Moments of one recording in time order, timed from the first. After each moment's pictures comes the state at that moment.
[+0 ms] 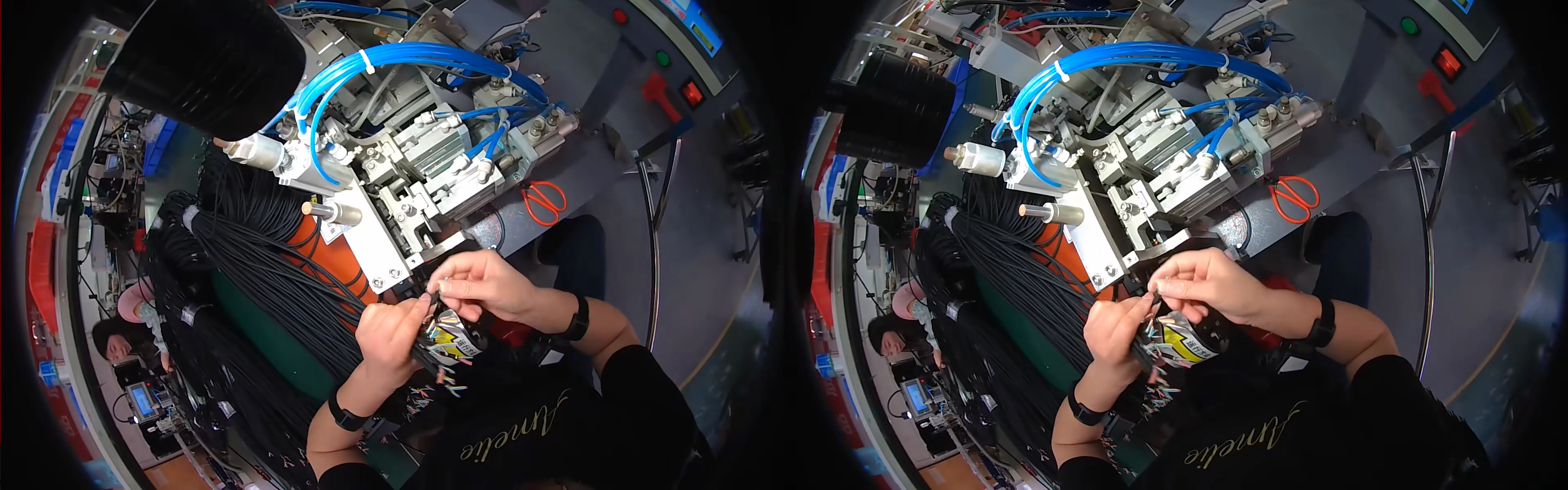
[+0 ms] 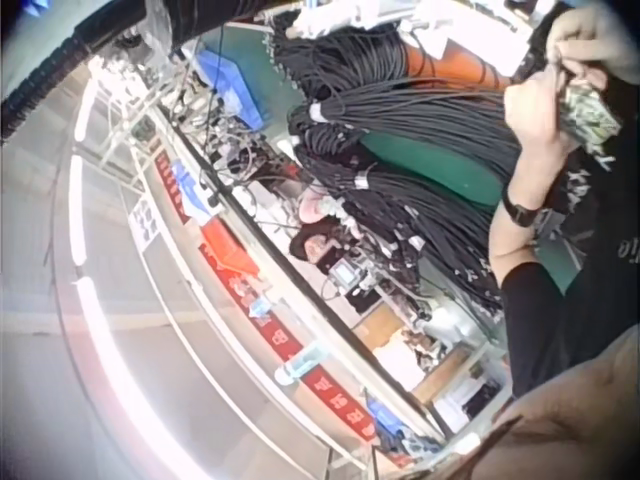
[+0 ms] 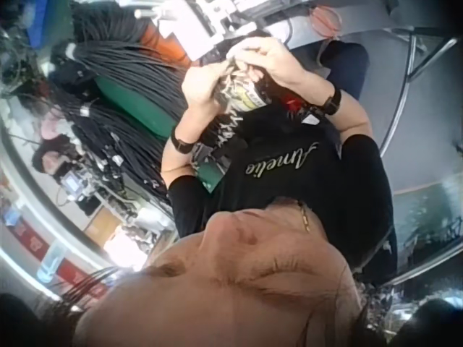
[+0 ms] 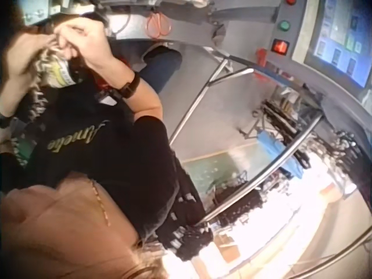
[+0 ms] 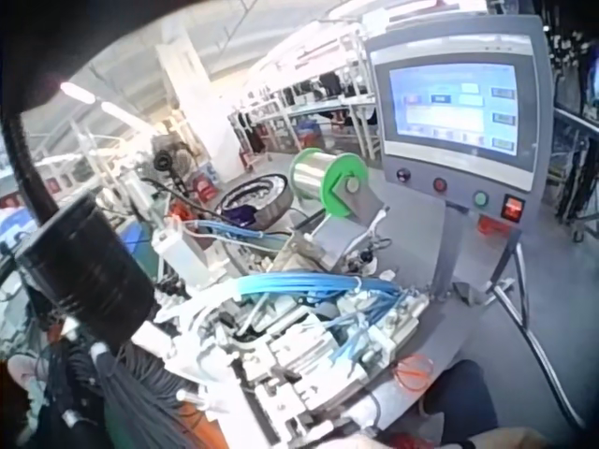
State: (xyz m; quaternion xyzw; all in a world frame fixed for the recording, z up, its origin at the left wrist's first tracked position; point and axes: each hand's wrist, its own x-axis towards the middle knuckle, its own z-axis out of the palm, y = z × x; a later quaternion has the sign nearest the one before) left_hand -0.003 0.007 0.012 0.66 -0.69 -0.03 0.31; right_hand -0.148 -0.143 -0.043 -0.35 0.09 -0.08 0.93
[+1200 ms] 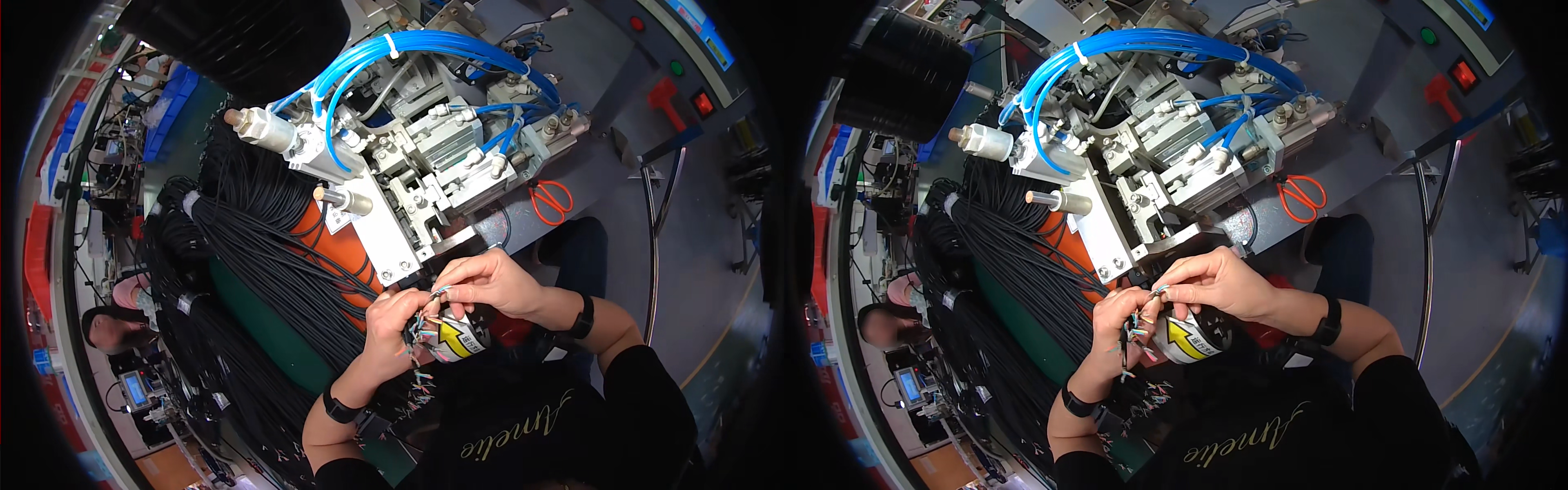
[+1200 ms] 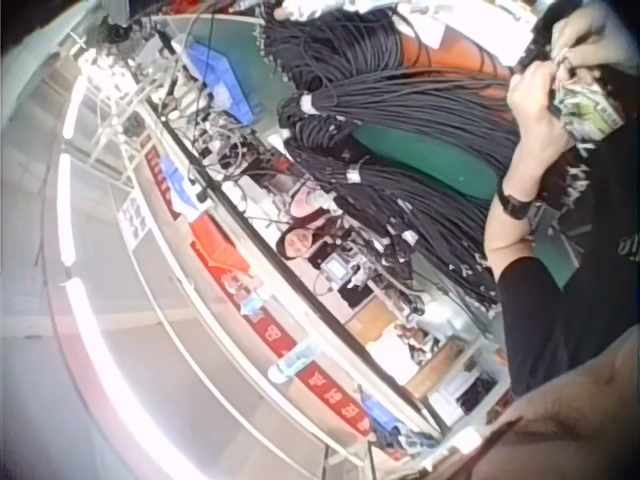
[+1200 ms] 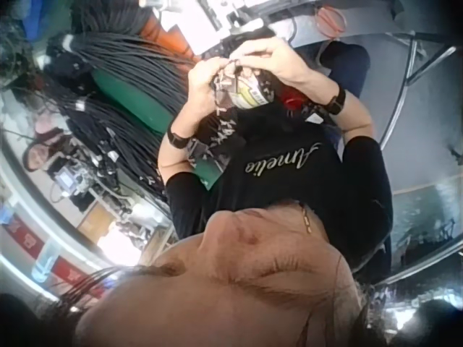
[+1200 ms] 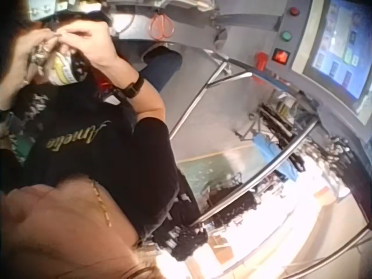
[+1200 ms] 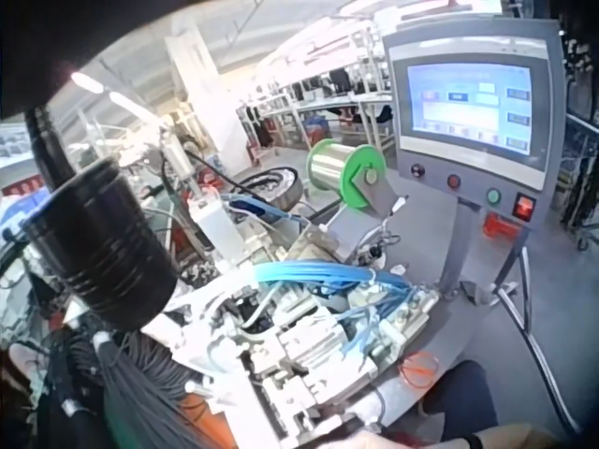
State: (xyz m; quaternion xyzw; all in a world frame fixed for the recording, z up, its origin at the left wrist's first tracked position) left_hand 0.007 0.000 0.007 0.64 -0.63 -0.19 0.38; right_hand -0.146 -0.140 -0.049 -0.44 0.08 -0.09 0.89
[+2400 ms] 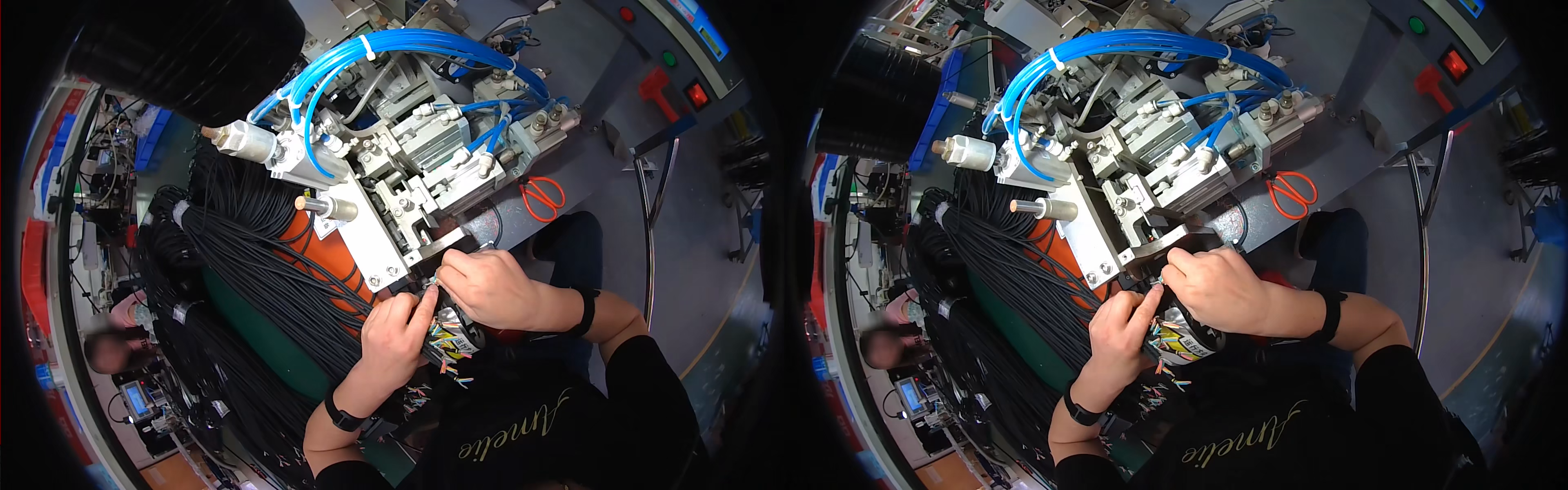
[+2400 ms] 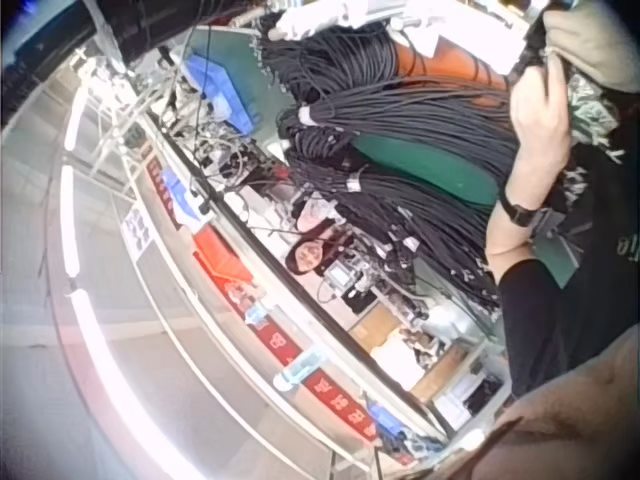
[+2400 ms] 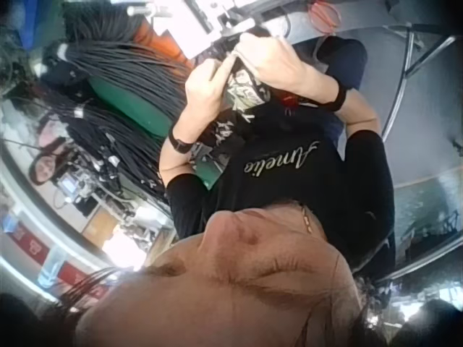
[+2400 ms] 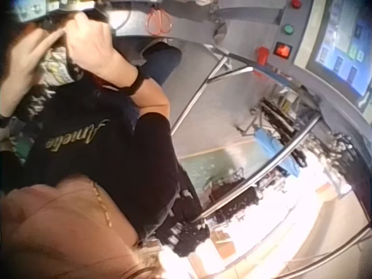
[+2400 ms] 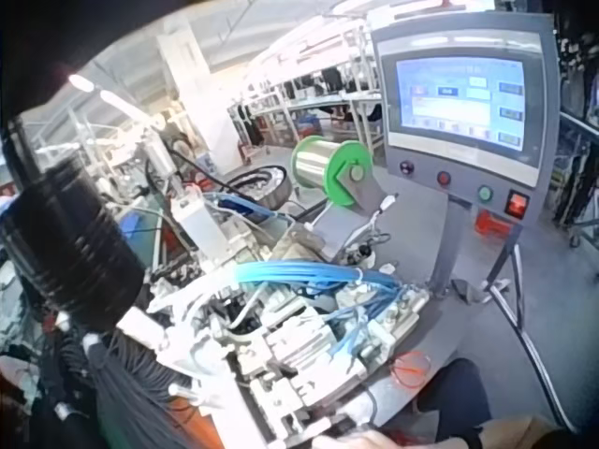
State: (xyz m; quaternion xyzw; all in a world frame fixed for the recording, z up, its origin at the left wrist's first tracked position) left_hand -0.011 0.006 0.011 0.69 -0.70 -0.03 0.18; right_hand -0.145 -0.139 -0.042 -0.92 0.09 -0.26 0.28
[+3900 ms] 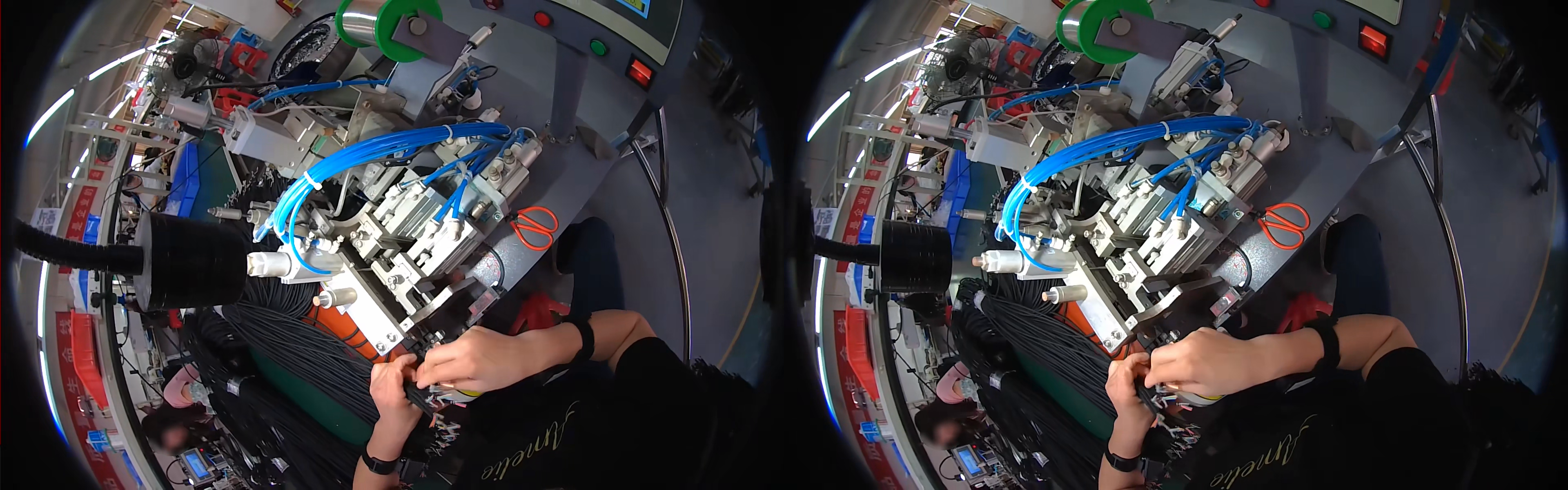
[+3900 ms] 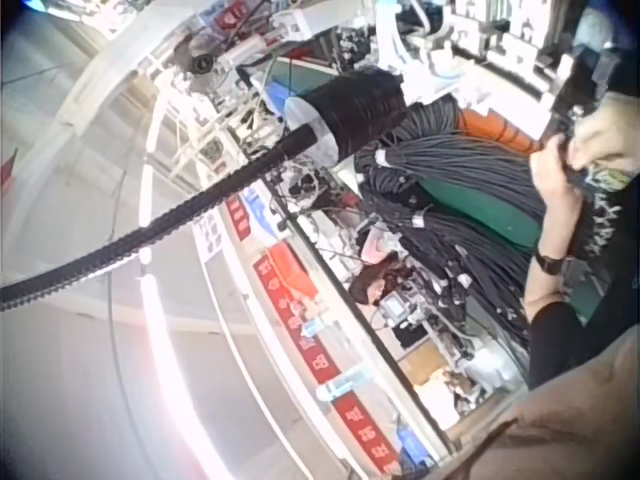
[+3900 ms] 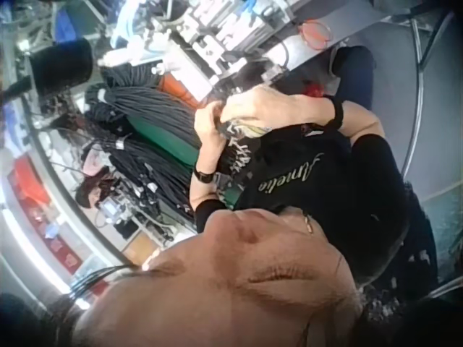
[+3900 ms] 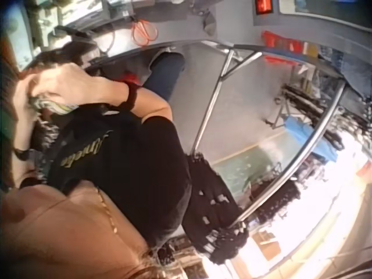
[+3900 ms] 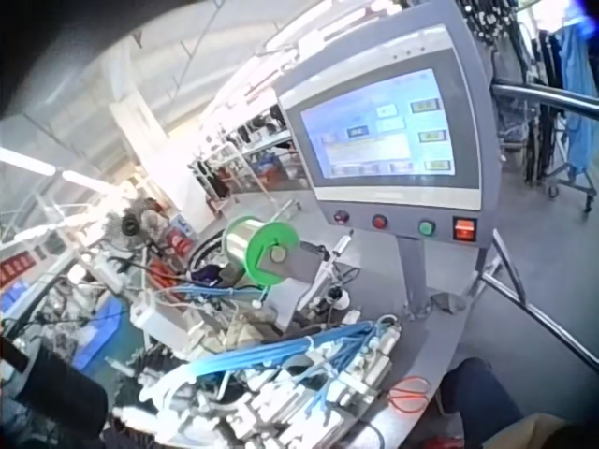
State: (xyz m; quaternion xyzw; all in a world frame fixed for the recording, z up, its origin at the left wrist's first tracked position) left_hand 0.000 0.026 0.005 0.73 -0.62 -0.08 0.26; right_hand -0.150 -0.130 -0.030 -0.78 -0.06 -0.31 0.53
